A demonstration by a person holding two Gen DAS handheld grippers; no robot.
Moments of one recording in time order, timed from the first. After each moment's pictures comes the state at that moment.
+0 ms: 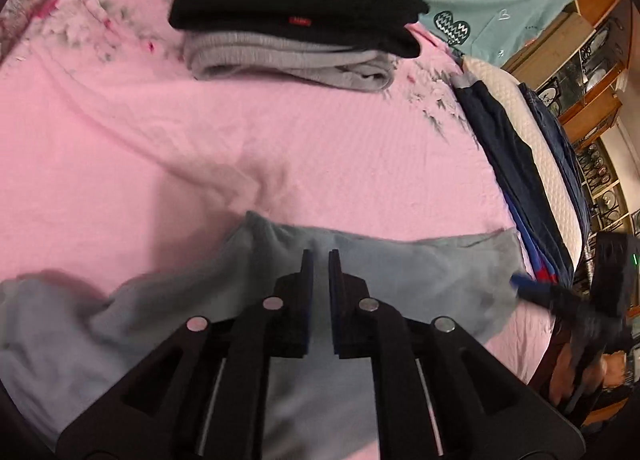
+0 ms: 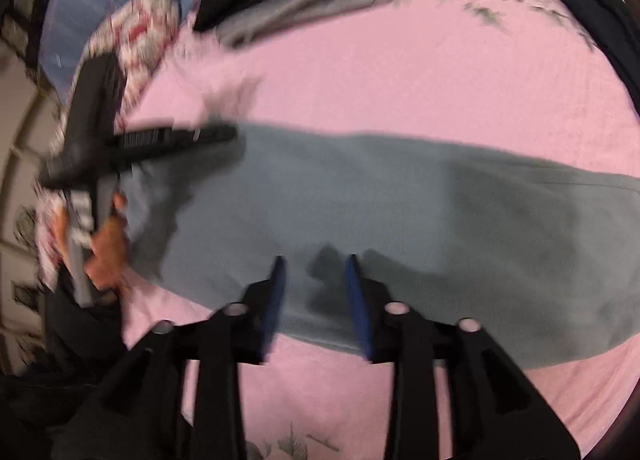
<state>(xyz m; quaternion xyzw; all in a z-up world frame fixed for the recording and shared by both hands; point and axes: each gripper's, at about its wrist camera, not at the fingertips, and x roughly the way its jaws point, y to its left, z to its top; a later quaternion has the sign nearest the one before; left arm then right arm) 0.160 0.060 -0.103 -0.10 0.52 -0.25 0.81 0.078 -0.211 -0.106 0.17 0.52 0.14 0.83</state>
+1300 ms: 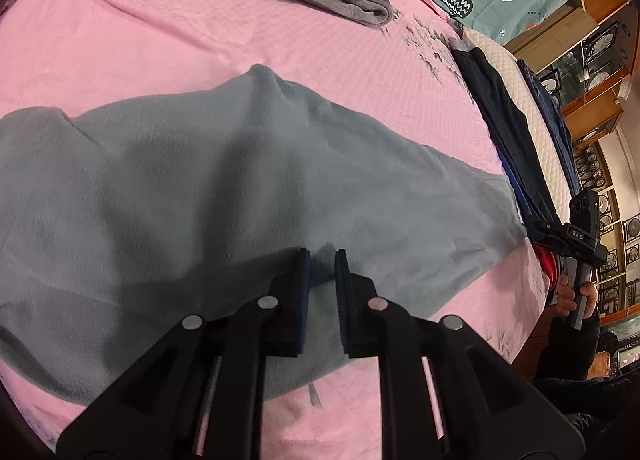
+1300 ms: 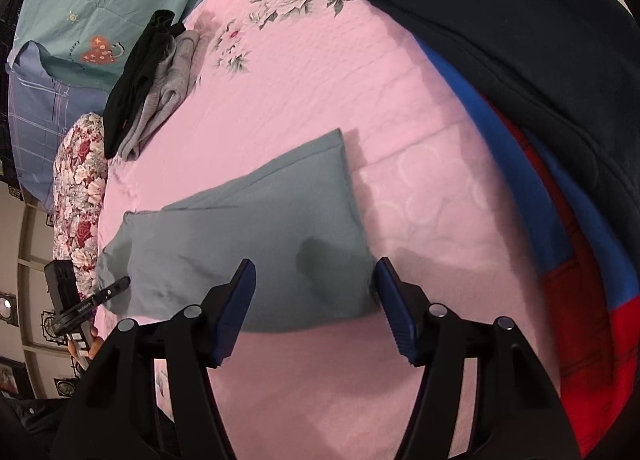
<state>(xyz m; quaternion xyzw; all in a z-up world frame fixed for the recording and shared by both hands) 0.100 0.070 -0.142 -0.12 0.56 -0.25 0.78 0.043 -0.407 -0.140 0.28 0.53 0.06 0.80</state>
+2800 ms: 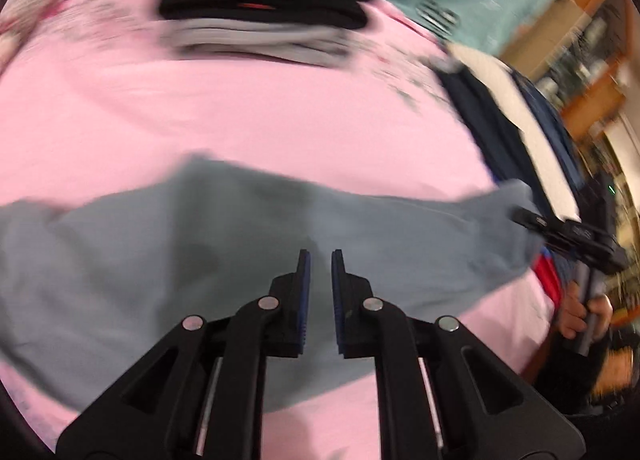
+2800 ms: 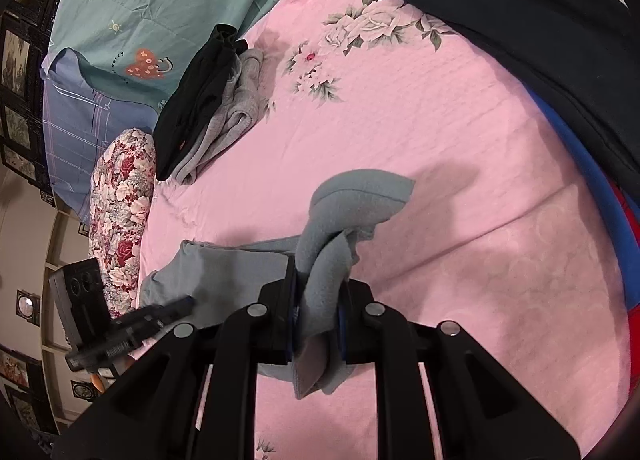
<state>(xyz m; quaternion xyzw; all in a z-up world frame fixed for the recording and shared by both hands) 0.107 0.043 -0.103 -0.10 0.51 -0.21 0.82 0.082 -0.352 -0.103 0.30 0.47 0.11 0.82</state>
